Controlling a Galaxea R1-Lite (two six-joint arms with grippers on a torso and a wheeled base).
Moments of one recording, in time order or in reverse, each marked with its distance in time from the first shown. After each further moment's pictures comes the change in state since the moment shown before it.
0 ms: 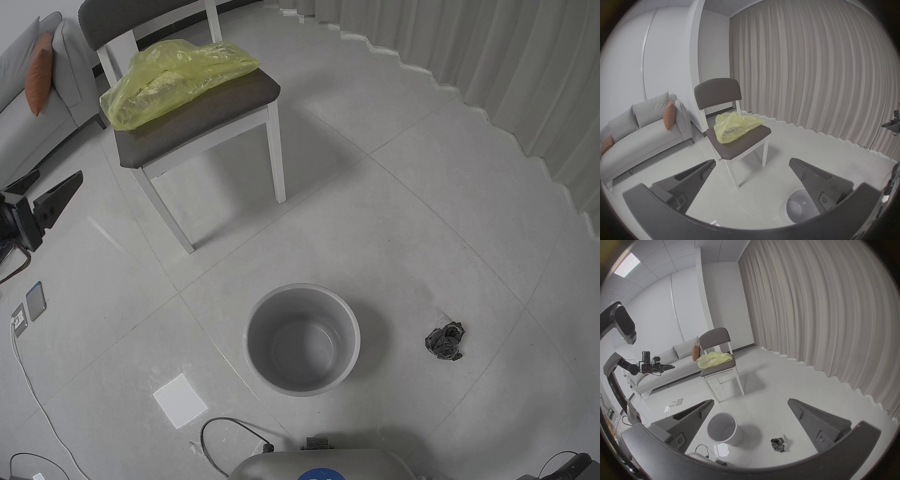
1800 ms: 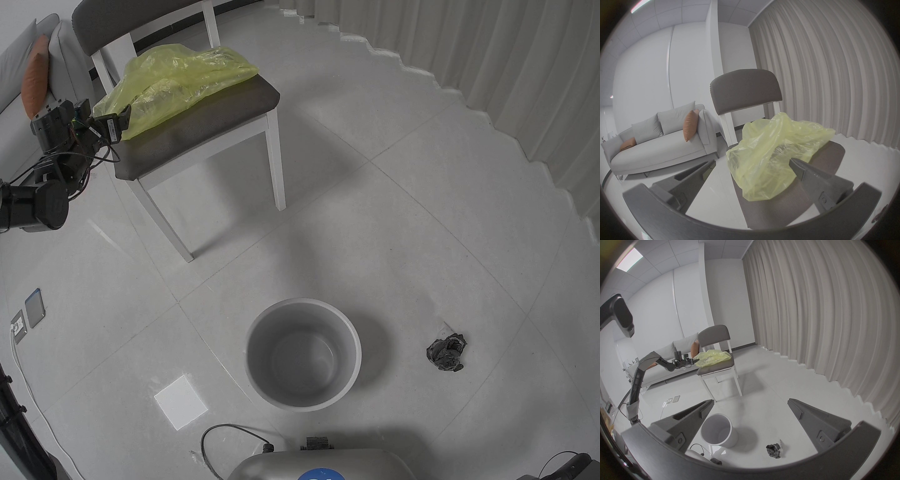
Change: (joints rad) left arm 0.065 0.879 -0.811 -0.286 0.324 -0.004; right arm -0.005 0.018 0.020 -0.040 0.022 -0.051
